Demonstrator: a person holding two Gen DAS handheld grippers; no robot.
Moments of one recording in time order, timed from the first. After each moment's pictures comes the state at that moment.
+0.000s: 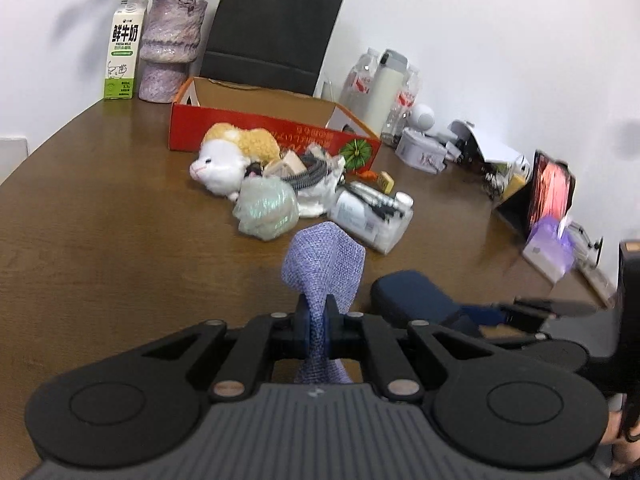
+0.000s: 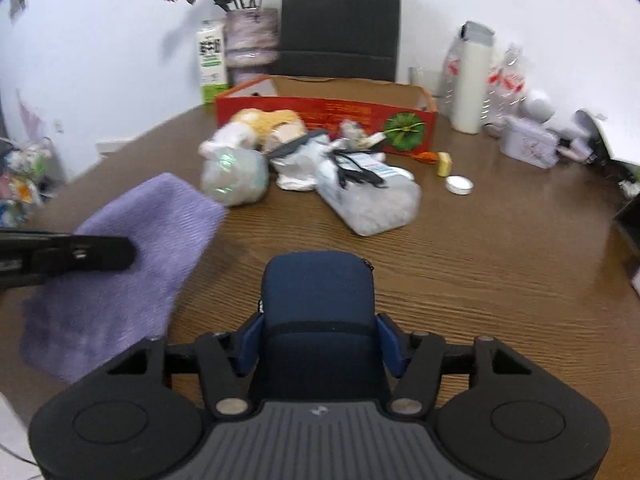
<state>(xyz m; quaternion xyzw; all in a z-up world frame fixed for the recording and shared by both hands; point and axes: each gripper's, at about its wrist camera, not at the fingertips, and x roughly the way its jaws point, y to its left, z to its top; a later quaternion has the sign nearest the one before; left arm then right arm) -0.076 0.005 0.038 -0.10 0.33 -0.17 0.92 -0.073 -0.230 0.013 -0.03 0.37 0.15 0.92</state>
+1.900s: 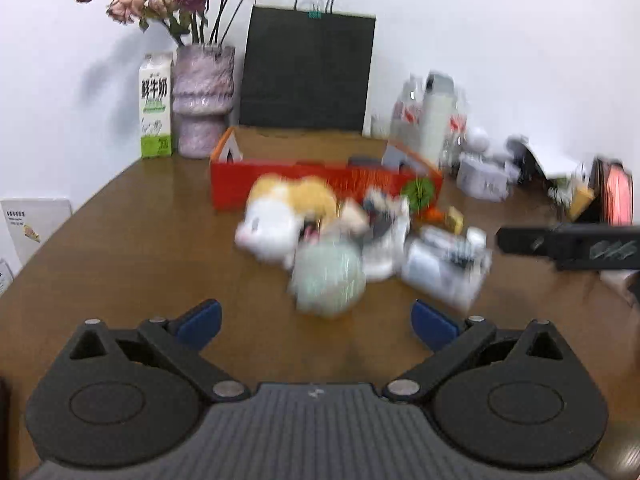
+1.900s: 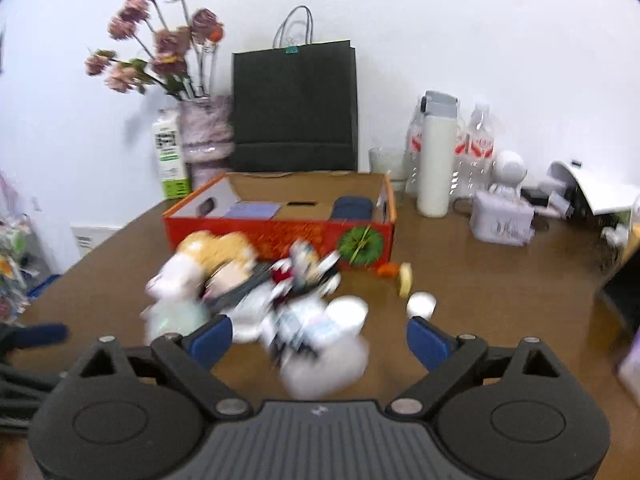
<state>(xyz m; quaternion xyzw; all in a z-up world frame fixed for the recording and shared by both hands) -0.017 -0.007 0.030 -0.02 0.28 -0.07 0.96 -0.012 -0.257 0.055 0.00 0.26 0.12 0.96</state>
